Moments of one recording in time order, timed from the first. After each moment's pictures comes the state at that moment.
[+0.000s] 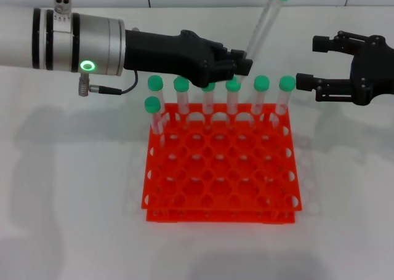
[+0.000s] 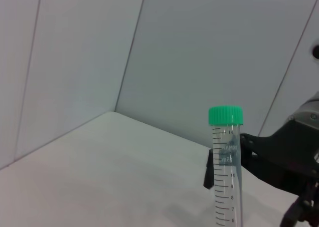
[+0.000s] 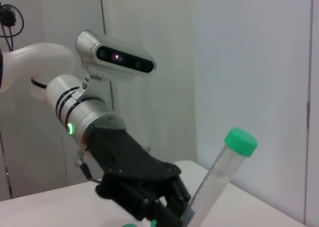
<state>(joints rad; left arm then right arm) -0.79 -2.07 0.96 0.67 1.87 1.49 -1.68 0.36 2.01 -1.07 -1.04 -1.57 -1.46 1.48</state>
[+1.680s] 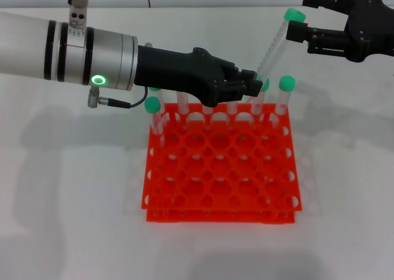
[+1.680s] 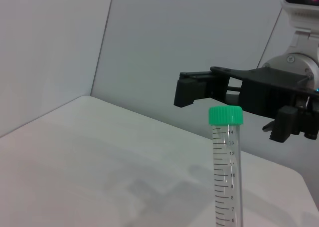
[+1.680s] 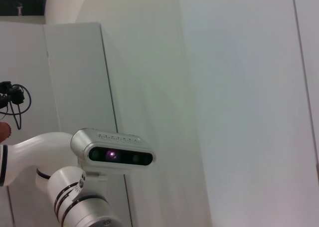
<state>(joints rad) -0.80 -2.08 1.01 0.63 1.87 1.50 -1.65 0.43 2.01 -1.05 -0.96 -1.41 -1.48 1.51</state>
